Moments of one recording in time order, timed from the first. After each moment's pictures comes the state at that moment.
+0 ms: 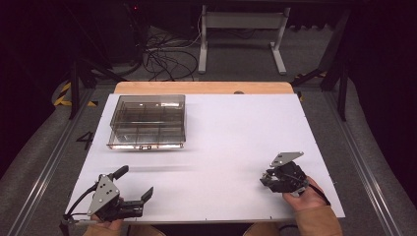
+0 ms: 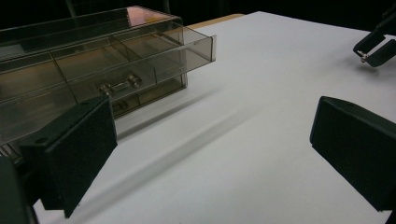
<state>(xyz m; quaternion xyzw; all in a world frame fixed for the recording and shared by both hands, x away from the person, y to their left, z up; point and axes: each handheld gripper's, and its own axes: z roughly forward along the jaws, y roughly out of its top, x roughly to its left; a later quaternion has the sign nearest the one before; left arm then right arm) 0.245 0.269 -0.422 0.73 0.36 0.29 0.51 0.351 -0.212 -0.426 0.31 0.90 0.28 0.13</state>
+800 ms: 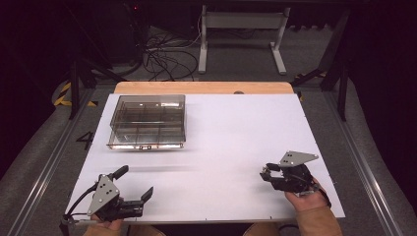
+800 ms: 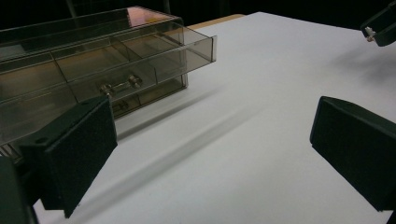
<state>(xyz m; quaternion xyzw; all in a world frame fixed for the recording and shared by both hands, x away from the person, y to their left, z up) 0.245 0.269 -0.422 0.72 0.36 0.29 0.51 0.340 -0.220 -0.409 0.30 0.87 0.37 0.15</state>
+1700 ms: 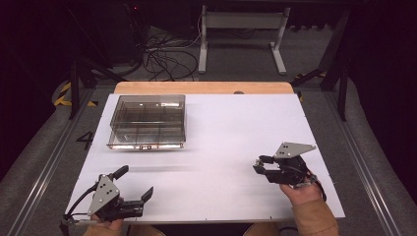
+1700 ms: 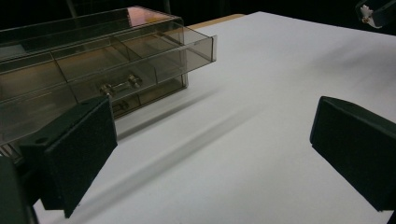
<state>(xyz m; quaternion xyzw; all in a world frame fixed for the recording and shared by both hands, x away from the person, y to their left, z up) 0.245 0.269 -0.422 0.73 0.36 0.29 0.51 0.351 -0.201 -0.383 0.27 0.86 0.41 0.14</state>
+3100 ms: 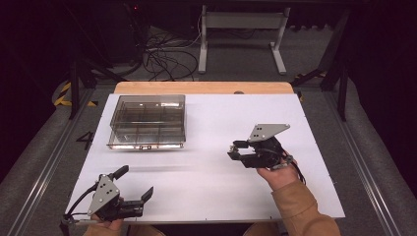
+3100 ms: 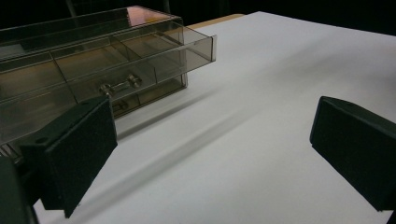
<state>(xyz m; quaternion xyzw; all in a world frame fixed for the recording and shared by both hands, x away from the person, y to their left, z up) 0.245 0.269 -0.422 0.73 0.36 0.29 0.51 0.376 -0.135 -0.342 0.20 0.87 0.44 0.12</state>
